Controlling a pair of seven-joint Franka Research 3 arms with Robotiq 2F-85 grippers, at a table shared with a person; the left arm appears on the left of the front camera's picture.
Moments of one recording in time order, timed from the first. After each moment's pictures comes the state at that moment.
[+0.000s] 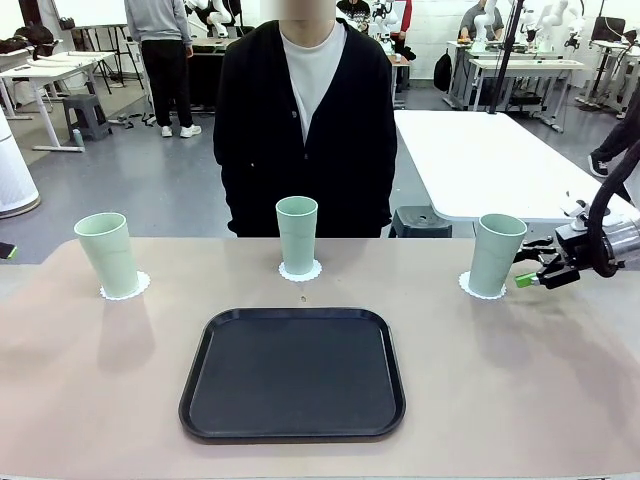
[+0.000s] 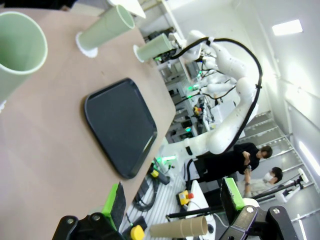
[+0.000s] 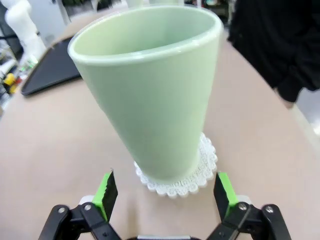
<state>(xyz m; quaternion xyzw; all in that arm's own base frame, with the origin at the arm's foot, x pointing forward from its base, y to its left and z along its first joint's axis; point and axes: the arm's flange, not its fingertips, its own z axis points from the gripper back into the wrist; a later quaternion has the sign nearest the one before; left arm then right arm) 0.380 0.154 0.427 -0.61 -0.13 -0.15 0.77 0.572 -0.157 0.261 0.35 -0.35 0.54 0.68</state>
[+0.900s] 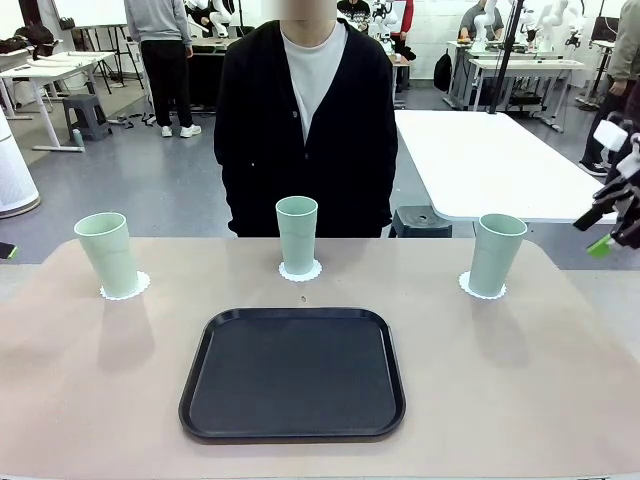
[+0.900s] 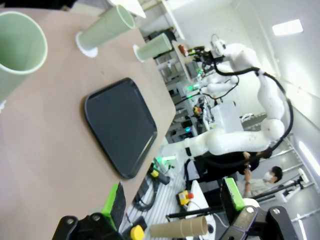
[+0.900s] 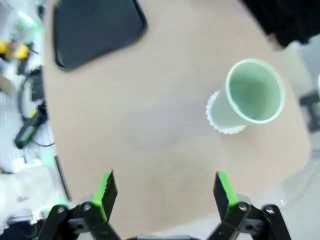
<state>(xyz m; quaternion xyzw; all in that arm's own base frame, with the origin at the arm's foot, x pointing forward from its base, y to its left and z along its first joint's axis) 0.381 0.153 0.427 -0.61 -0.12 -0.15 0.77 0.425 -0.095 0.507 0.15 -0.18 0.55 0.80</state>
